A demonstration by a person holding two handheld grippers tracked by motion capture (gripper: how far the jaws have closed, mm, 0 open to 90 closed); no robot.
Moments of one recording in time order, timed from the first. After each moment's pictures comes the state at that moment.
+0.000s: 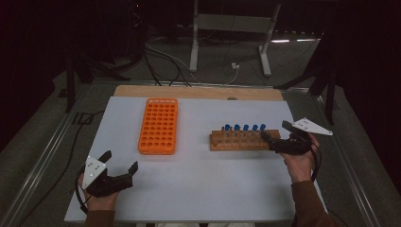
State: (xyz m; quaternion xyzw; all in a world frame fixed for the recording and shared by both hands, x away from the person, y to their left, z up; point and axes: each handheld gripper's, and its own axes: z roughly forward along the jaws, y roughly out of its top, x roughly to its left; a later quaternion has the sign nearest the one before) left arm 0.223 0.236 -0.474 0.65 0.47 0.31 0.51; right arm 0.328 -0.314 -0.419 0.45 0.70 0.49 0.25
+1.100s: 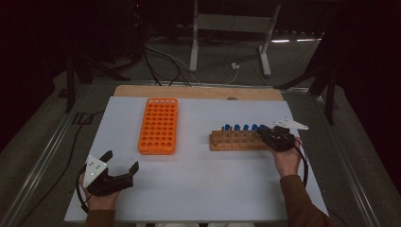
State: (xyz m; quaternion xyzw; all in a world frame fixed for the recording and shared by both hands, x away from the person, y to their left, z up) left arm 0.226 0.236 -0.476 0.66 0.47 0.30 0.51; right arm 0.358 -0.292 -0.455 0.48 0.73 0.42 0.25
